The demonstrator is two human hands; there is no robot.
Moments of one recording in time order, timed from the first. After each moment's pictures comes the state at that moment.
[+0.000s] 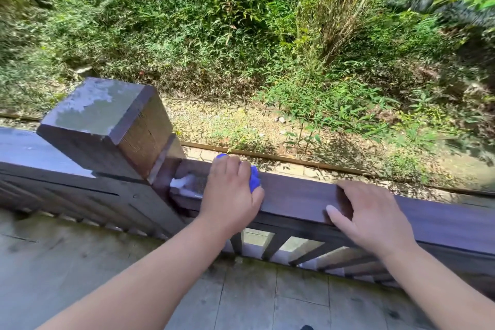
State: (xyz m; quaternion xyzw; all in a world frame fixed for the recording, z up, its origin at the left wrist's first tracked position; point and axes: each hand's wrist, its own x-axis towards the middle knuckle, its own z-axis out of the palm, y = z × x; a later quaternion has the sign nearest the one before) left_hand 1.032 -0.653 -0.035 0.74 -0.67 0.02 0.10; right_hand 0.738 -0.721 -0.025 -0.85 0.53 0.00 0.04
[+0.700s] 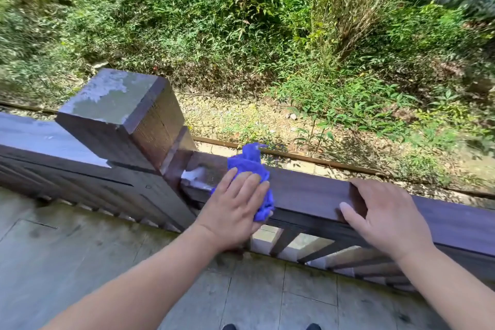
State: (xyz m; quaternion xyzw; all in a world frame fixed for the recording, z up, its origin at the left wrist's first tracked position) left_hand 1.043 -0.609 -0.066 0.61 -0.78 0.13 0.07; right_hand 0.734 -0.722 -0.032 -0.86 0.51 -0.02 0.03
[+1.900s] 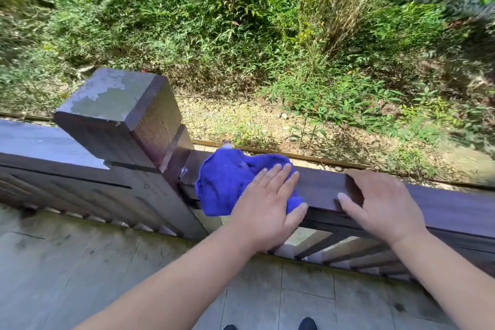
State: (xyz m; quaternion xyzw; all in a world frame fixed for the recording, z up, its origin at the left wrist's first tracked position) left_hand 0.989 -0.622 -0.039 0.64 -0.76 -0.08 0.10; right_hand 0.738 -0.718 -0.027 -0.85 0.52 -0.01 0.03
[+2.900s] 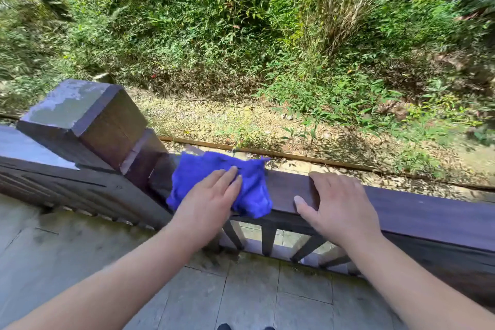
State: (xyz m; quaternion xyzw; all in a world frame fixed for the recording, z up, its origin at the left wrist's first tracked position) left_hand 1.001 -0.620 -0.025 0.65 -0.76 0.04 -0.07; right_hand 0.729 -0.723 -0.040 -0.86 0.51 -0.05 0.02
